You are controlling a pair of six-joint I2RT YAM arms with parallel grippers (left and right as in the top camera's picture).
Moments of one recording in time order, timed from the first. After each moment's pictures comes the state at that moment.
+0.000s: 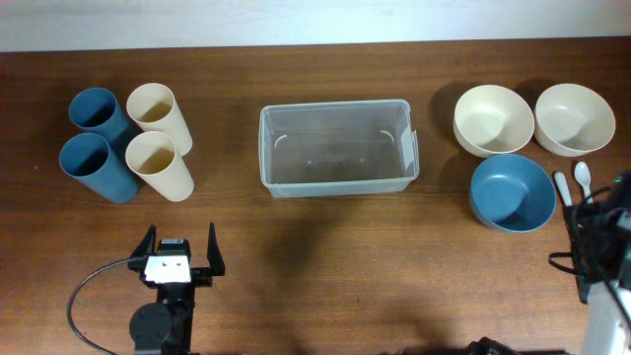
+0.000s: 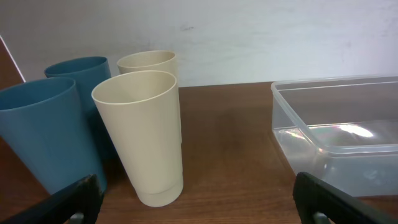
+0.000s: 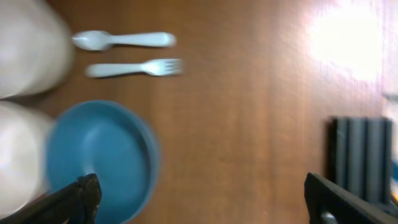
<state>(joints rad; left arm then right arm) 0.00 0.01 0.01 -0.08 -0.02 0.06 -0.55 1.07 1.12 -1.21 0.28 1.00</state>
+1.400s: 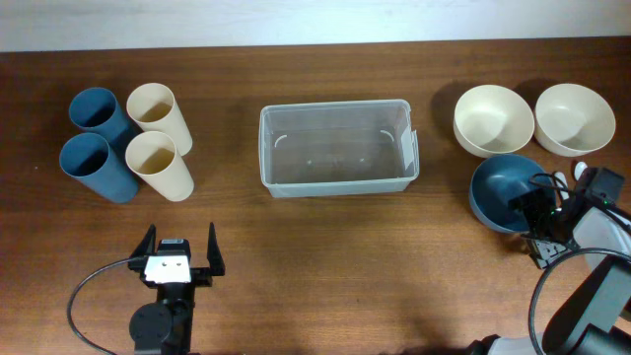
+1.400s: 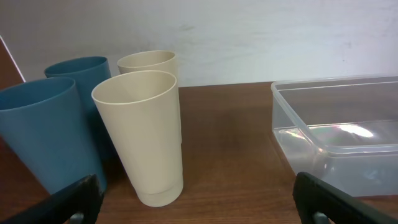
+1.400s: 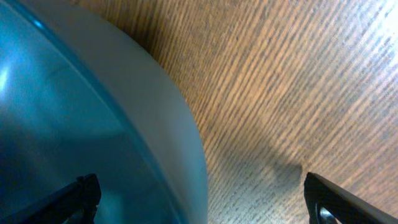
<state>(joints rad) 0.00 0.01 0.01 -0.08 -0.02 0.06 -0.60 1.62 0.87 -0.59 -0.18 0.63</state>
